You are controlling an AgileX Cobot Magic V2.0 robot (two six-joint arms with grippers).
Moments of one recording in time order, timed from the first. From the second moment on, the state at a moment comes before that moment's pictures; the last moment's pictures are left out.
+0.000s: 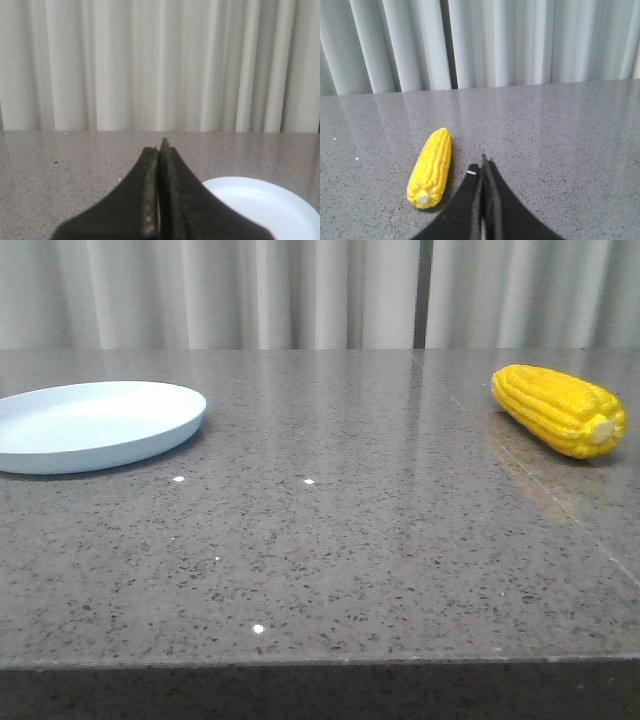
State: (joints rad) left arm 0.02 0.16 -0.33 -0.02 0.16 0.05; right arm 0.00 0.15 -0.36 0.02 0.33 0.12
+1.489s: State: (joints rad) left arm -0.11 1.11 -0.89 -0.05 0.64 0.05; right arm 0.00 0.50 -0.54 0.02 0.36 0.12
